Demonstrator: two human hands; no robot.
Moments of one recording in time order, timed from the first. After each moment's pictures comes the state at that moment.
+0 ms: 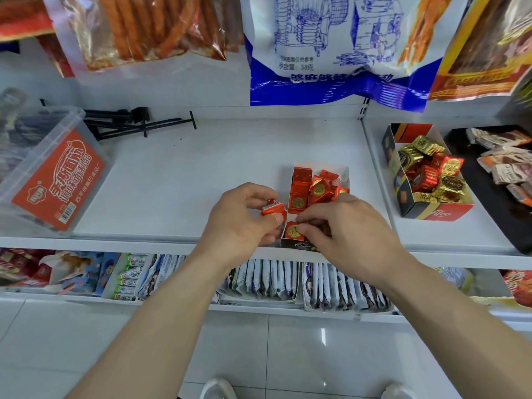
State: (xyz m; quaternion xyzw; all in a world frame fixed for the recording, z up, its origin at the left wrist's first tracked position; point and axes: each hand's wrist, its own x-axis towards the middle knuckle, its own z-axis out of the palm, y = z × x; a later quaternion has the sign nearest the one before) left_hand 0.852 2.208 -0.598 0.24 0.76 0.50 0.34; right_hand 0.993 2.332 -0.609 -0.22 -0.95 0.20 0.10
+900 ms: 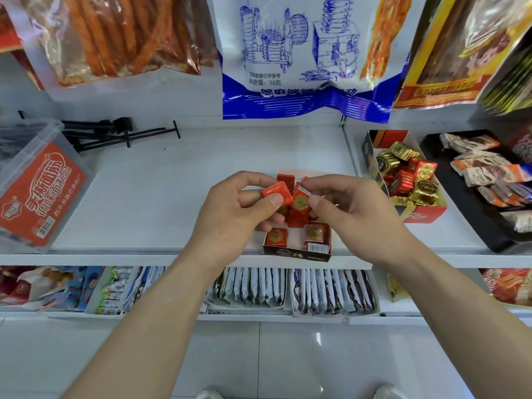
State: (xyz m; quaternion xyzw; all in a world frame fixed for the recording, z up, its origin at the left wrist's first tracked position) left_hand 0.861 2.223 -0.578 0.30 0.68 0.58 0.34; right_hand 1.003 2.352 -0.585 -0.25 -0.79 0.51 0.22
